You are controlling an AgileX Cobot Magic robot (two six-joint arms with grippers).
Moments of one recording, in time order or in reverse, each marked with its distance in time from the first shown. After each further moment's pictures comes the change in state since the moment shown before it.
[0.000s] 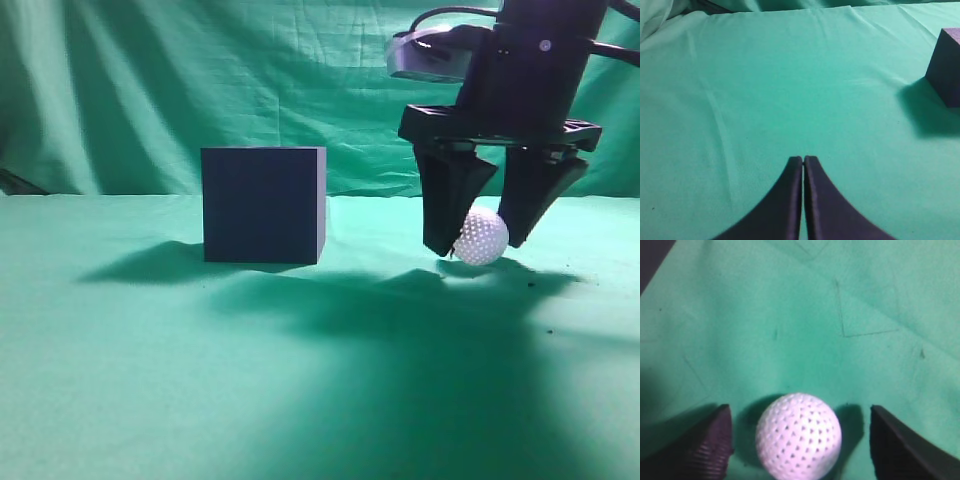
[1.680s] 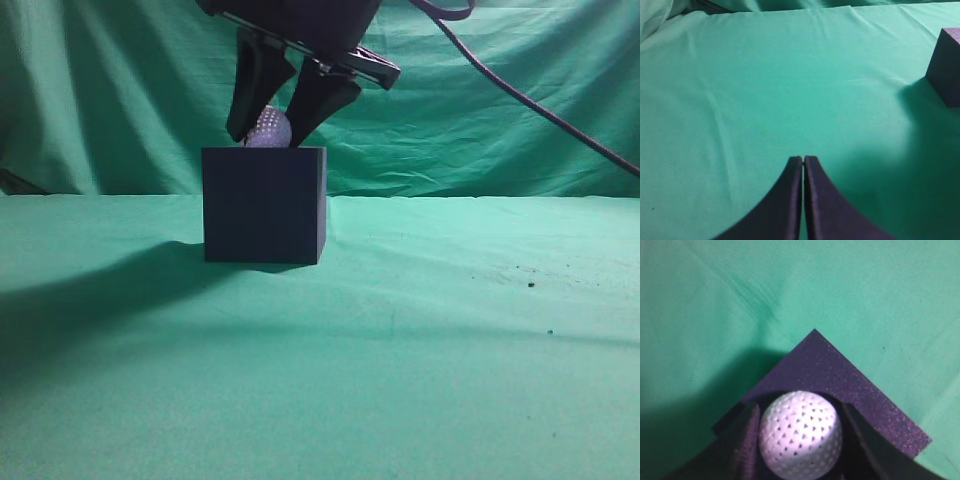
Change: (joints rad) left arm 0.000 0.000 0.000 0.000 0.000 0.000; right arm 0.160 0.115 -0.372 0.304 0.018 -0.181
